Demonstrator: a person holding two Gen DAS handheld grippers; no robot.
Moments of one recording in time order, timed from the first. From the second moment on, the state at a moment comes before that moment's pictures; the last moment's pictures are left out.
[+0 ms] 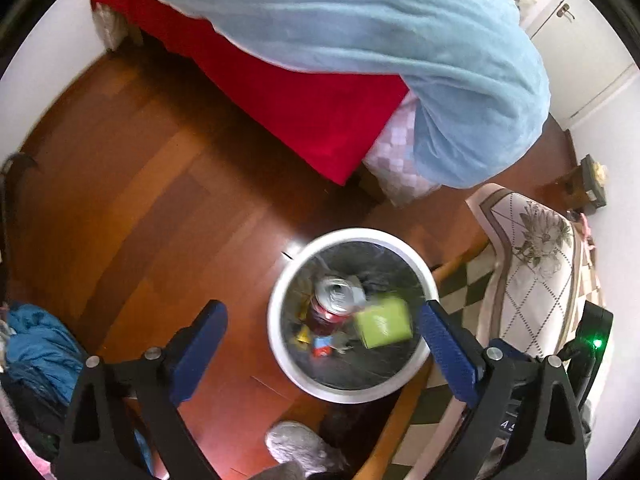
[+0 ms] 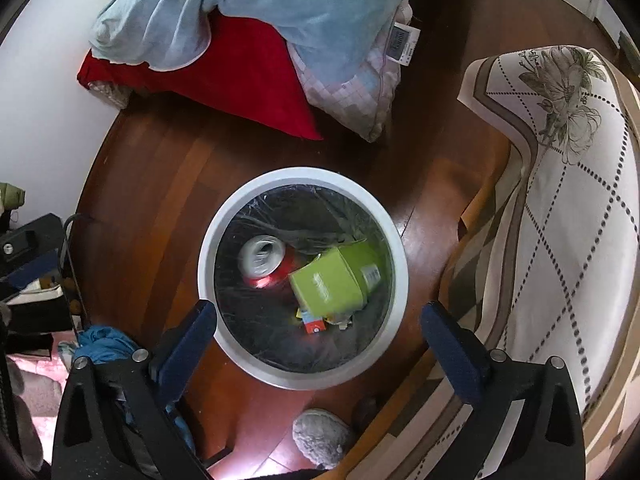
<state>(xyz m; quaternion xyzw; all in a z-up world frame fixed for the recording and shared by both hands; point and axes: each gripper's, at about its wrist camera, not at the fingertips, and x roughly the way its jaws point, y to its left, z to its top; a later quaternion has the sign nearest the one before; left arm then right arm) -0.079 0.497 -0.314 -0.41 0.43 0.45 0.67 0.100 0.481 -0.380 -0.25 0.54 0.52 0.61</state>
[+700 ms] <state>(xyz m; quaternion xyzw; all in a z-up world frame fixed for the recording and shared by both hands) -0.135 0.348 -0.242 -0.31 0.42 0.52 0.68 0.058 0.335 -0.266 -0.25 0.45 0.53 0.67</state>
